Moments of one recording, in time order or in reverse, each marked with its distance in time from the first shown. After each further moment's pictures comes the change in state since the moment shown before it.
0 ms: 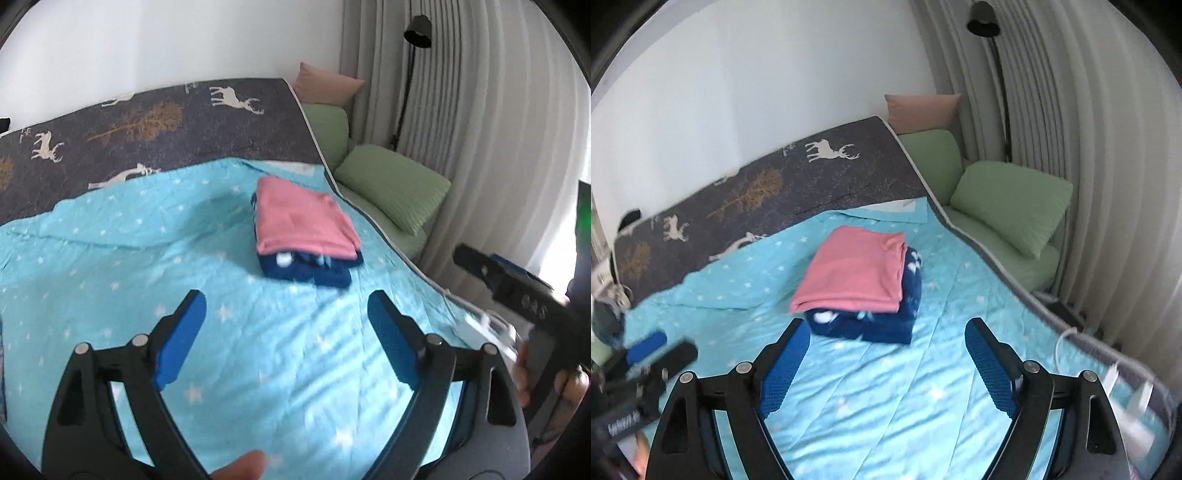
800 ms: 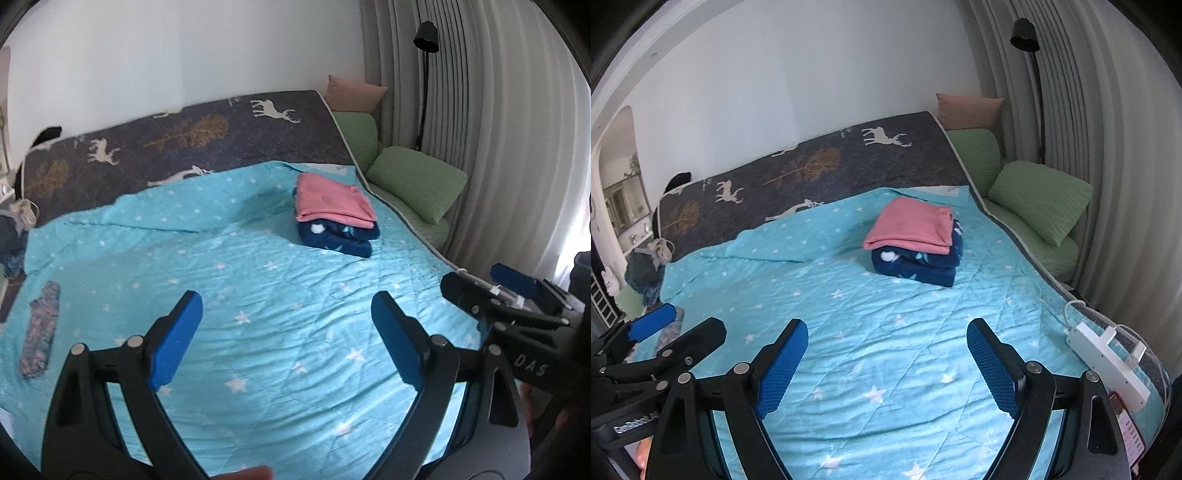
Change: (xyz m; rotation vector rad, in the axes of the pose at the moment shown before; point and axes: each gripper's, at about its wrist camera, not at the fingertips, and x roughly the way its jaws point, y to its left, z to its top) left arm -0.113 -0.017 -0.071 0.005 -0.054 0.196; right arm -0.111 0.045 -0.081 -0.128 0.037 0.126
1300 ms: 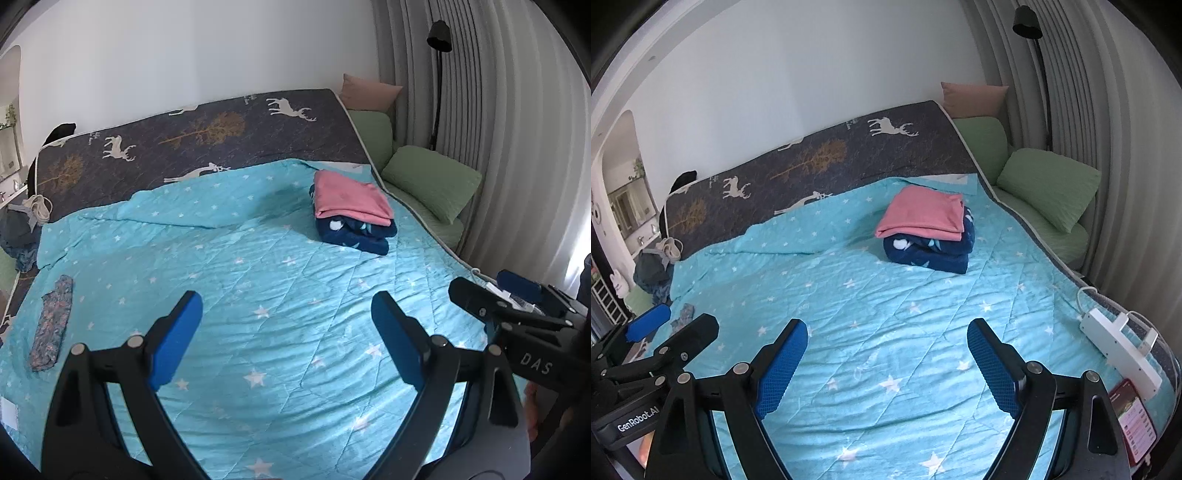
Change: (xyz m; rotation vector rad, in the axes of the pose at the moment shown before) left arm 0.000 0.010 -0.007 -0.019 0.011 0.056; right arm 0.005 0.007 -0.008 0.020 0.038 0.031
